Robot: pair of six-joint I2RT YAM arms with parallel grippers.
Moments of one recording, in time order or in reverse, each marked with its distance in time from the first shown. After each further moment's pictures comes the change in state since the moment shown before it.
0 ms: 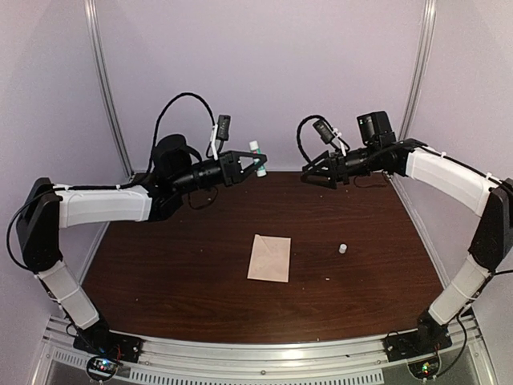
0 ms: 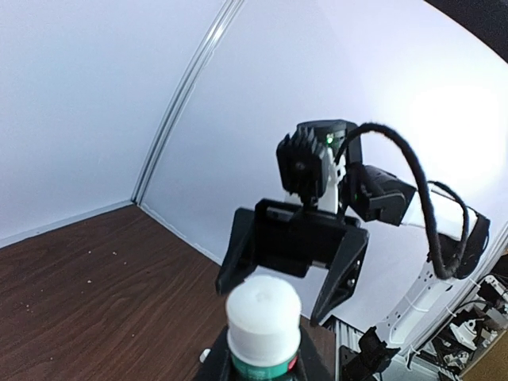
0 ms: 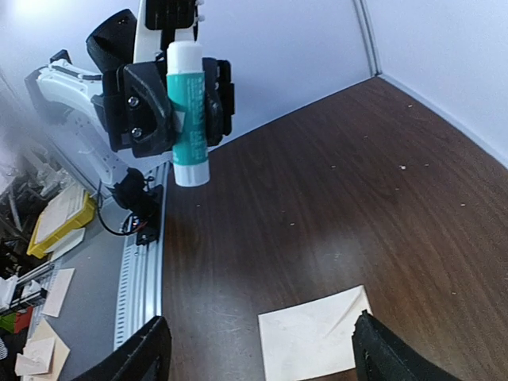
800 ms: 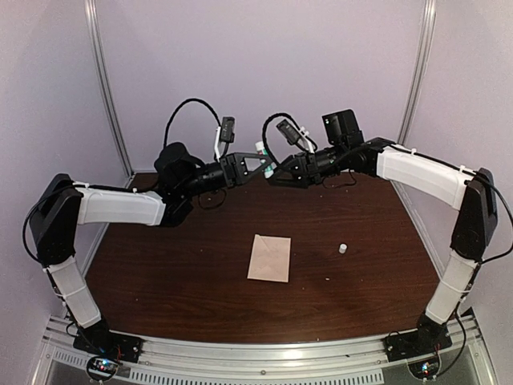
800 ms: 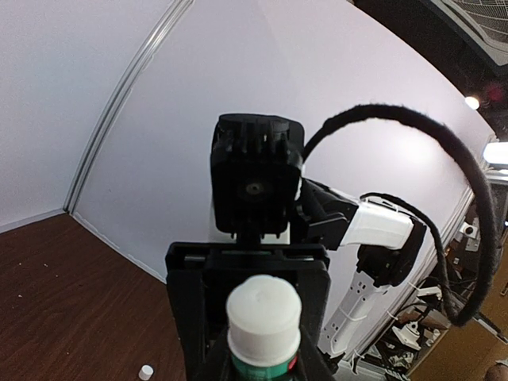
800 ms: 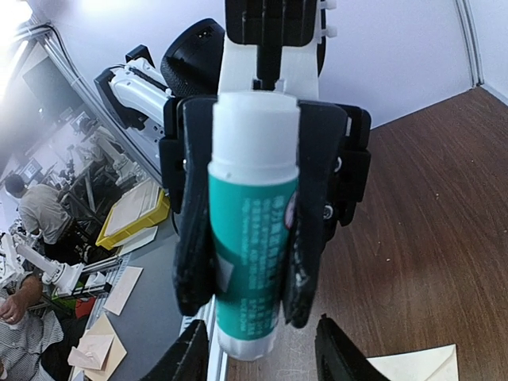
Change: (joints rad) left arm -0.016 0.106 -0.007 0.345 0.130 -0.235; right arm 0.179 0.163 0.134 0.107 -0.167 0.168
